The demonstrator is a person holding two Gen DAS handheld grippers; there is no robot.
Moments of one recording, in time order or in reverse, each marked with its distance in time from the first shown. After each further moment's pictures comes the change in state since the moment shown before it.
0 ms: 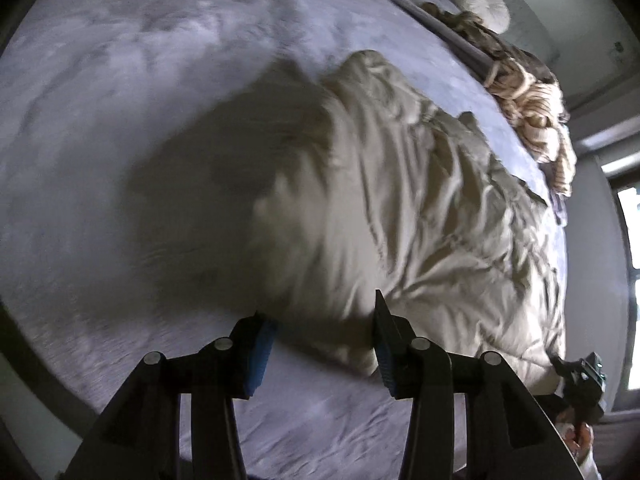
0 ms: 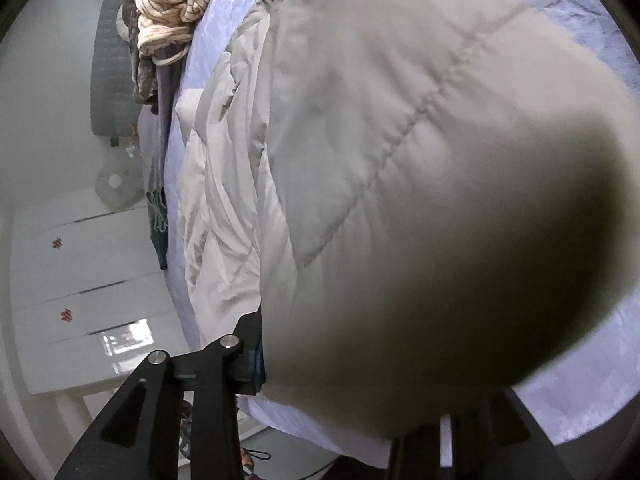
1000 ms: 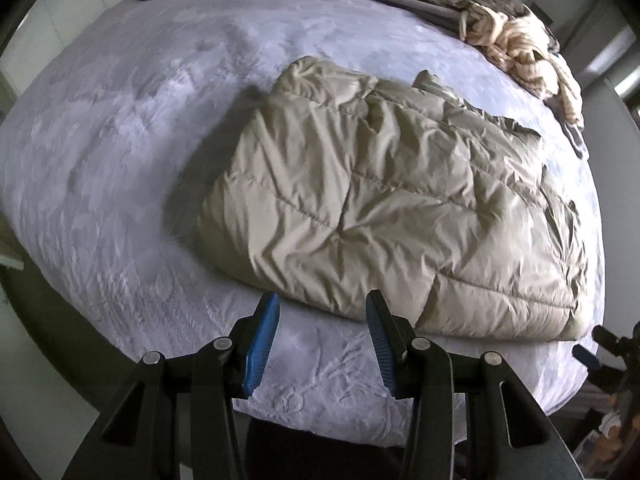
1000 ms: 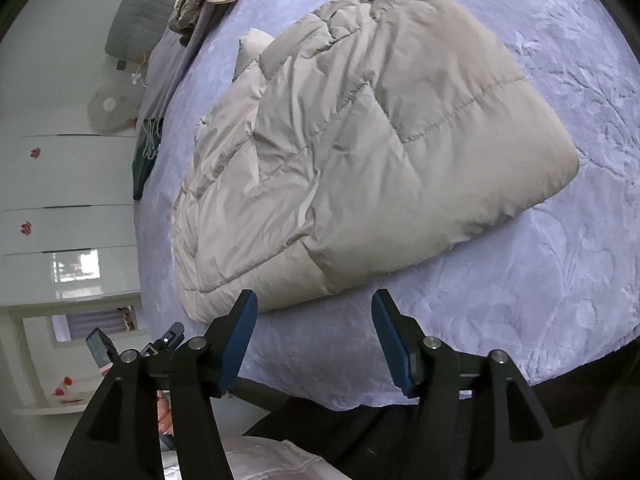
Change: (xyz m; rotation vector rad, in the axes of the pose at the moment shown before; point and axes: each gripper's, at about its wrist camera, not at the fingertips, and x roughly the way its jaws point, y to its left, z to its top) left arm -0.048 -0.088 -0.036 0.236 0.007 0.201; right arm -0.028 0.061 -0.050 -0.270 0.062 -0.150
